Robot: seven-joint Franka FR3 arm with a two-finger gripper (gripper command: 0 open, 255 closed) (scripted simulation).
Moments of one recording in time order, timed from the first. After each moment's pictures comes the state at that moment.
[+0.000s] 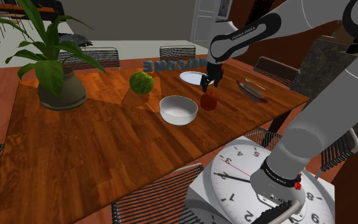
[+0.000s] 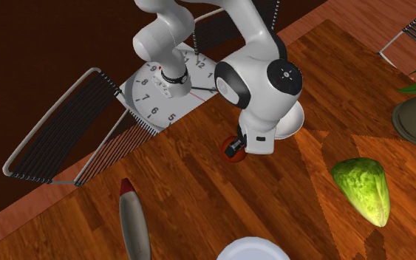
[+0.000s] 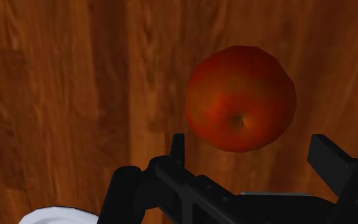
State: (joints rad) arm -0.14 -0.18 -0.14 -2.35 -0.17 2.20 -0.01
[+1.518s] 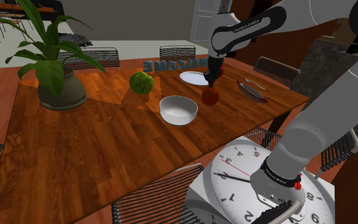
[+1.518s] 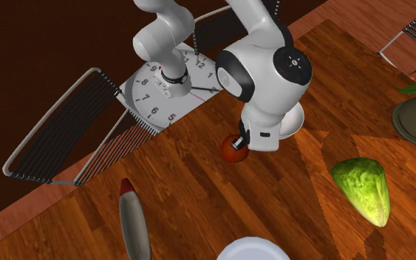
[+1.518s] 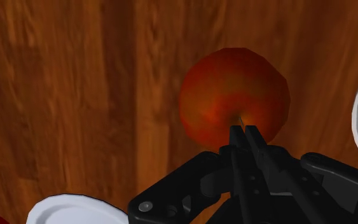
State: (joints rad) arm -0.14 -0.21 -0.13 -2.31 -0.16 2.12 -0.01
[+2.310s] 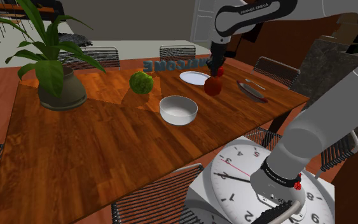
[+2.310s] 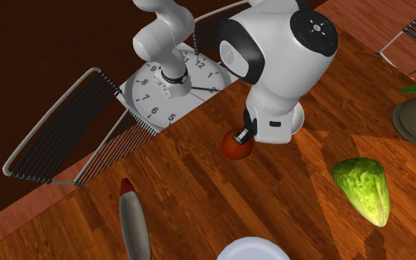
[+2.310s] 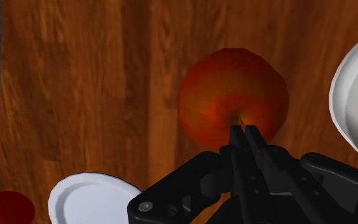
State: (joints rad) arm -0.13 -0.26 -0.13 -2.19 -0.16 1.96 -0.03
